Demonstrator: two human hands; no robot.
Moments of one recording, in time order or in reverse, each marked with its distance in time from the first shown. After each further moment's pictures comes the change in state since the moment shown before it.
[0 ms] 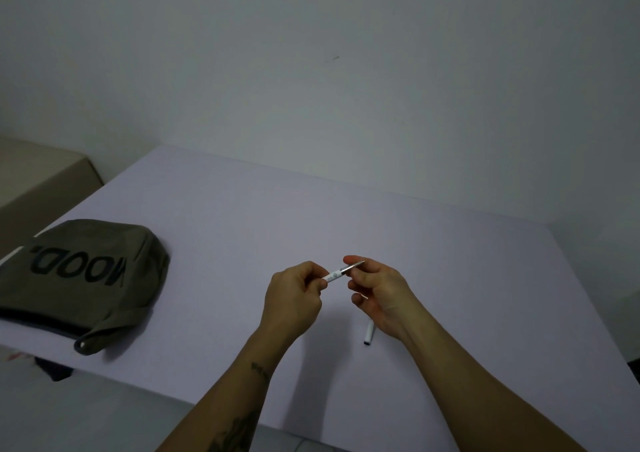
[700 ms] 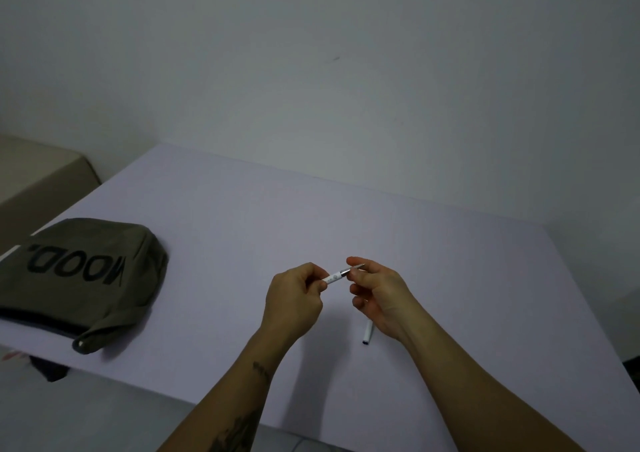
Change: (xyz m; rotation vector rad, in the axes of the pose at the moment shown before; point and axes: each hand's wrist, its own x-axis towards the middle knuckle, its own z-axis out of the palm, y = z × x) left_hand 0.000 -0.004 0.004 0.022 -0.008 0.002; right_hand -0.001 0.003 0.000 -0.017 0.041 0.023
